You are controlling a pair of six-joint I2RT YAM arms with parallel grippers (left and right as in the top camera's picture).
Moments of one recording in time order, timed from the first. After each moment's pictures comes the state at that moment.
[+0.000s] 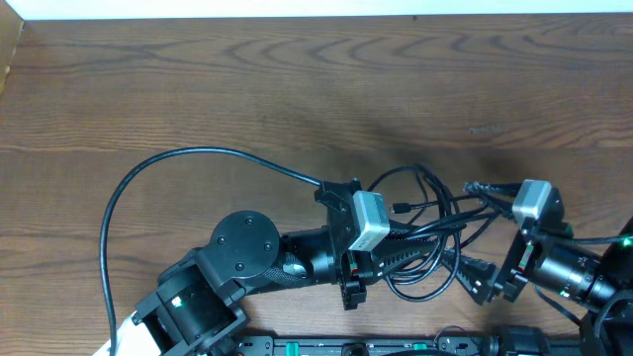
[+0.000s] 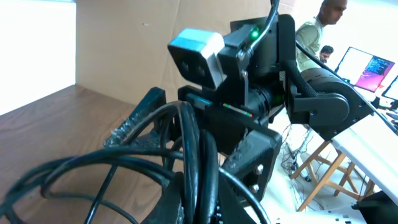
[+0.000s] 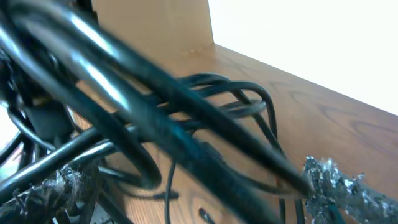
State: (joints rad) left arm -0.96 0.92 1.09 -0.18 0.49 -0.28; right arm -0.06 0.64 1.05 -0.82 -1.07 -0.15
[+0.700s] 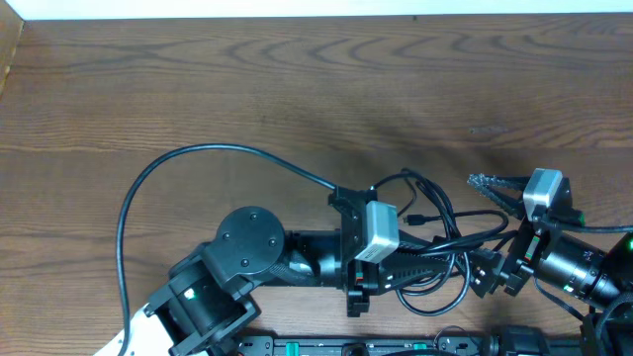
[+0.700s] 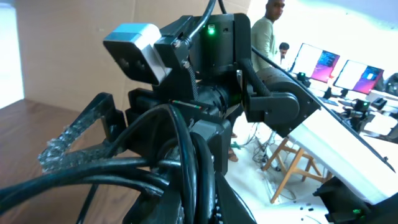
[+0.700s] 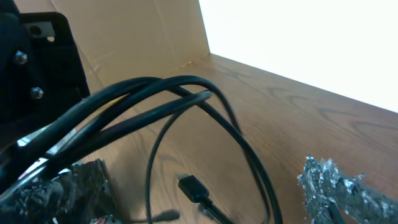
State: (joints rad) left arm -0.96 0.96 1.09 -0.08 0.66 -0.29; right arm -0.06 0.64 1.05 -0.74 -1.05 -0.01
